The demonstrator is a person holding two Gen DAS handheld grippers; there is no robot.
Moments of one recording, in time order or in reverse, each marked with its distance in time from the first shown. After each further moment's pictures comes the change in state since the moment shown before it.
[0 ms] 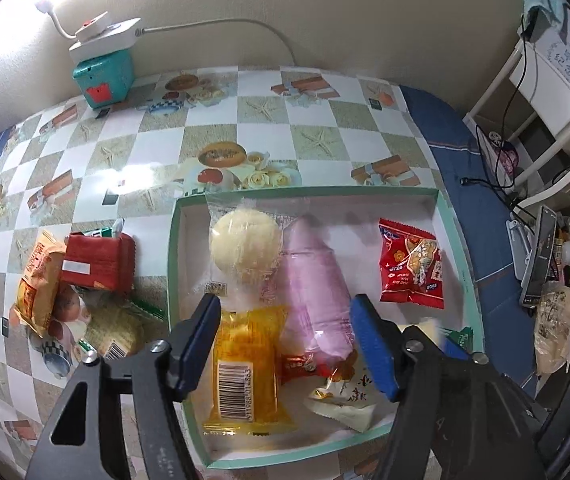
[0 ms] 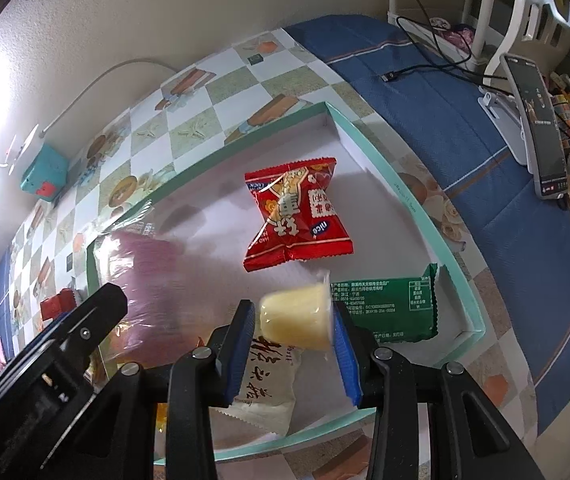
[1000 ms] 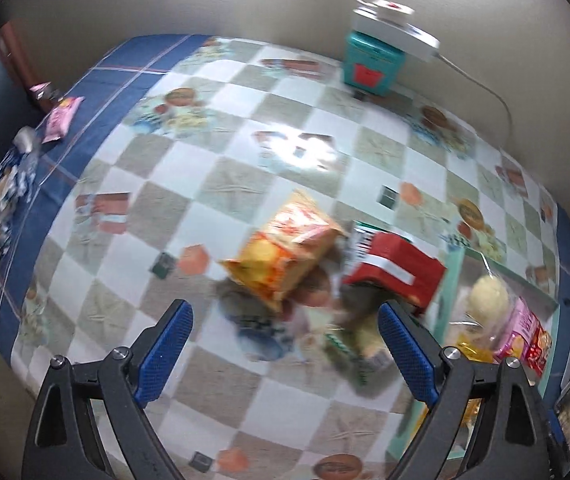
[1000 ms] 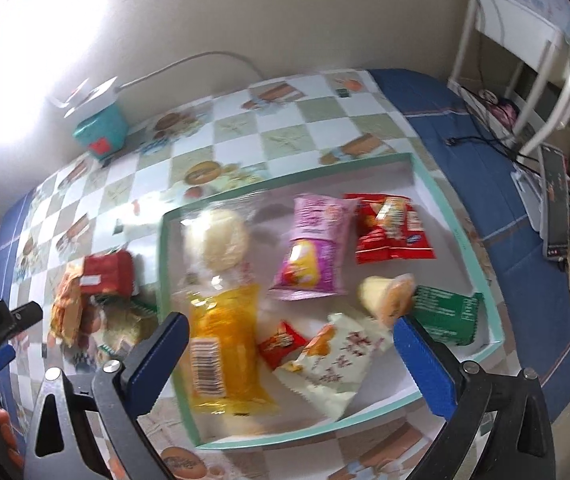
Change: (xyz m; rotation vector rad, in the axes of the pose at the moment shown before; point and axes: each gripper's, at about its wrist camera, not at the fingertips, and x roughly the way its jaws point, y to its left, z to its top) left arm -0.050 0.216 -0.037 -0.469 -0.007 0.258; right arm -0.034 0.091 -0.032 -0.233 -0.103 -0.018
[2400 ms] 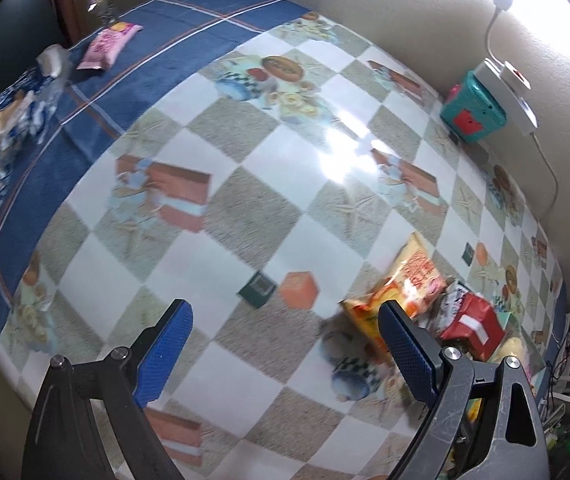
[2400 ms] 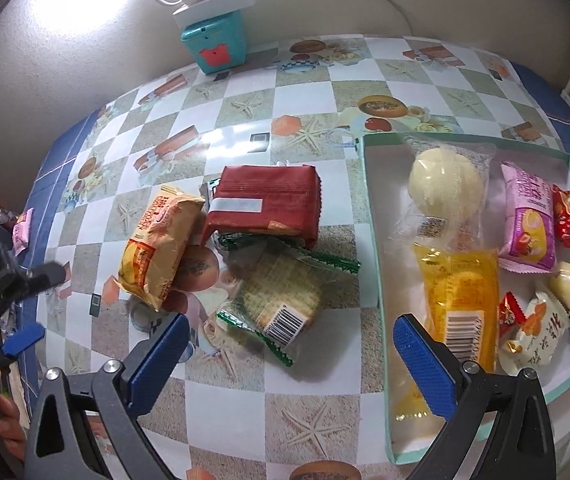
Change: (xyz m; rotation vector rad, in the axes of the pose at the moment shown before) left arm 0.041 0.113 0.032 -0.216 0.076 -0.091; right arm 0.055 0.140 -0.034 -0.166 0.118 0.179
